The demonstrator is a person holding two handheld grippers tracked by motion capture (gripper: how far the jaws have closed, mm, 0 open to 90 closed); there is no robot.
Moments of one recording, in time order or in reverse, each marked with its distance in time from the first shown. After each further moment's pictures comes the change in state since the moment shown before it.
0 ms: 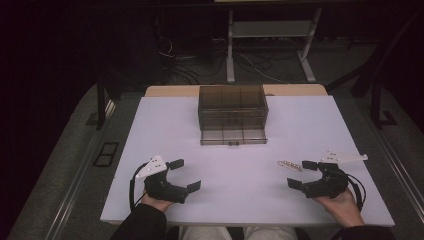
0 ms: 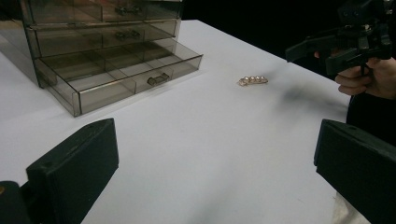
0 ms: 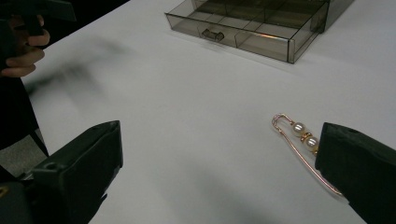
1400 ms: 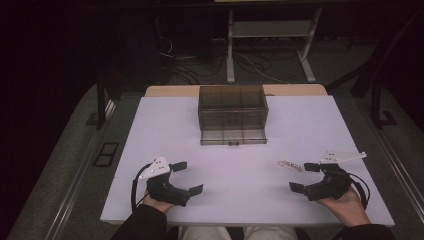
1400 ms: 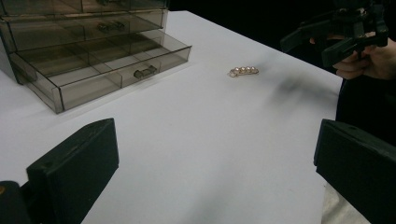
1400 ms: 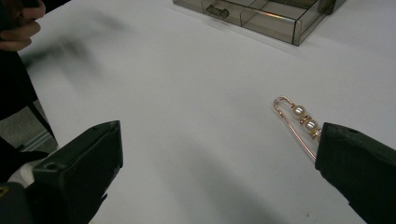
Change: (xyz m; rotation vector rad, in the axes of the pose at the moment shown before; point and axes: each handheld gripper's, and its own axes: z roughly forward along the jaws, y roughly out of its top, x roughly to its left) left arm -0.004 -0.001 0.004 0.037 -0.037 0.022; right arm 0.004 0.007 -0.006 0.102 -0.006 -0.034
